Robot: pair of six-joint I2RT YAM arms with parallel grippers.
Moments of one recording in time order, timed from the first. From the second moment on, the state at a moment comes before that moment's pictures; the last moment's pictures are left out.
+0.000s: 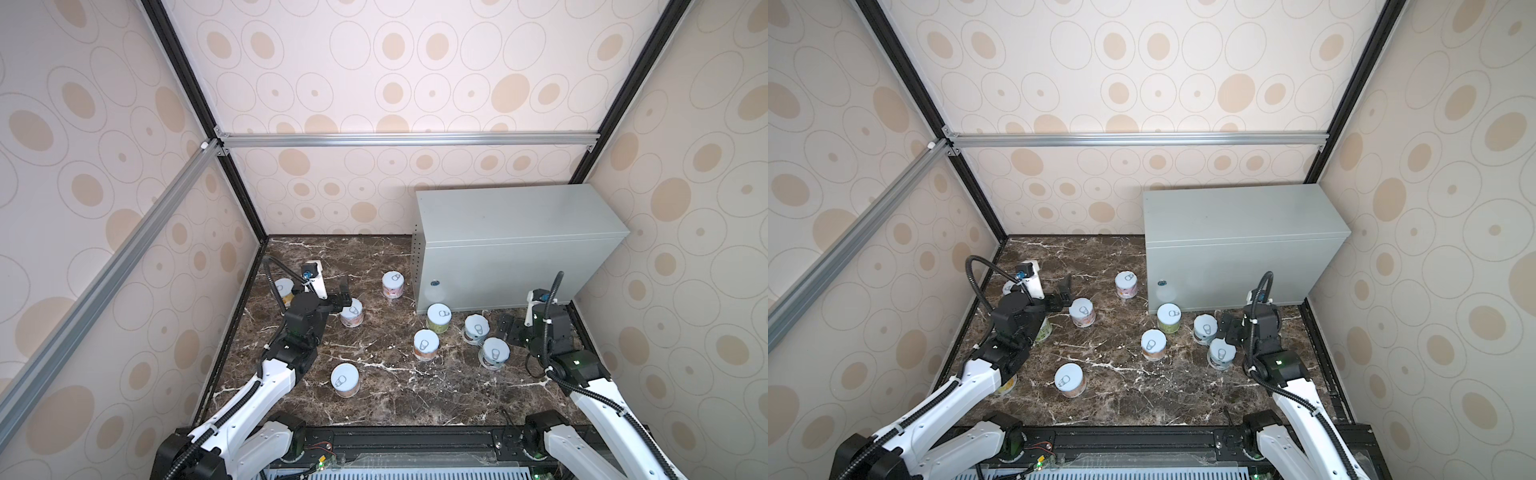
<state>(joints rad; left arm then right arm) -0.41 0.99 0.56 0.27 -0.32 -0.20 0.25 0.73 0.63 -0.59 0.18 0.38</state>
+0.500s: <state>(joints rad) -0.78 1.11 0.44 0.38 -0.60 -0.28 0.47 0.72 0.52 -0.65 0.38 0.59</state>
